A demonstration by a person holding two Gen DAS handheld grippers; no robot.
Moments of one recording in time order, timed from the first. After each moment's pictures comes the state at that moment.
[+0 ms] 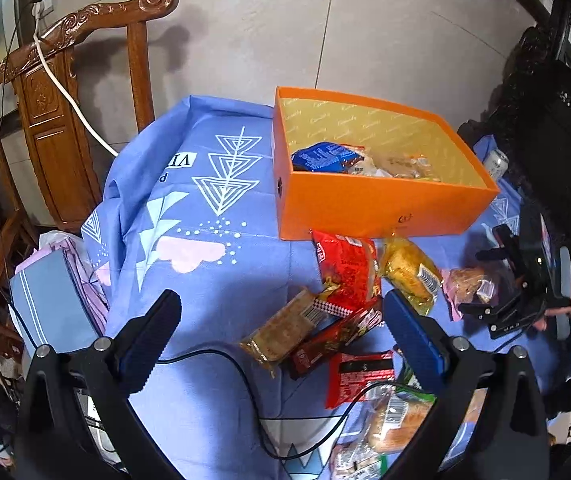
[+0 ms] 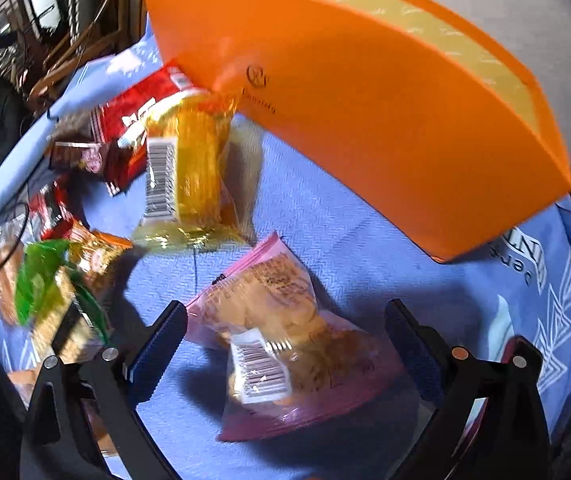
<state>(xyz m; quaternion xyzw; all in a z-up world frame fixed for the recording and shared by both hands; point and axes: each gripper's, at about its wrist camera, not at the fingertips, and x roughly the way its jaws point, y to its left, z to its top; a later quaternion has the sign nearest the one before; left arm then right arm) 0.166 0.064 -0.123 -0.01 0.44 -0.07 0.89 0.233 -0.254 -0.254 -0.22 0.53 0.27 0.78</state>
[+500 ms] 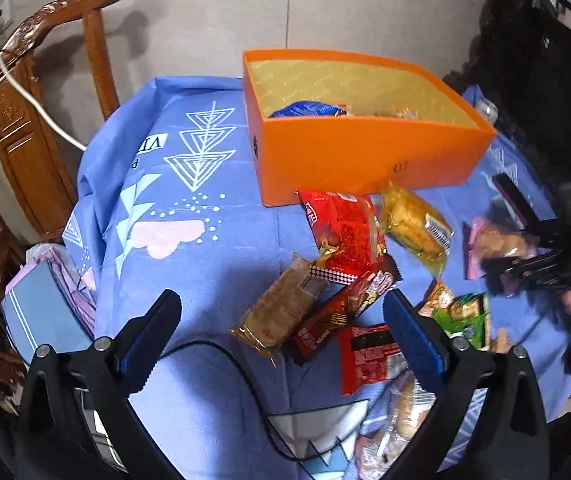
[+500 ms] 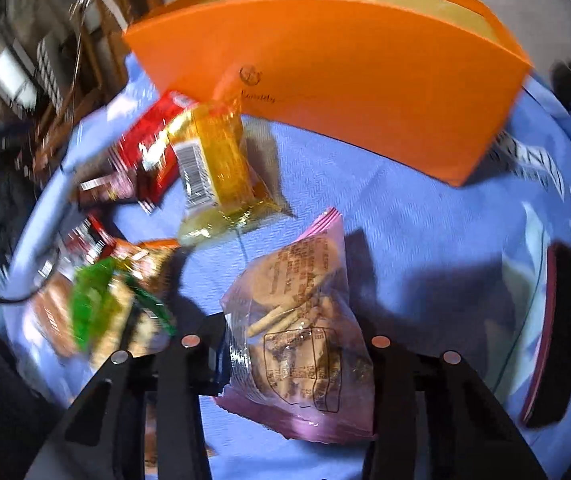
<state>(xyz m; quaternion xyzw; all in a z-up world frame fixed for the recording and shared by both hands) 0.171 0.049 -0.169 0.04 0.46 -0.11 0.88 0.188 -0.280 -0.243 -0.04 0.54 0.23 0.81</state>
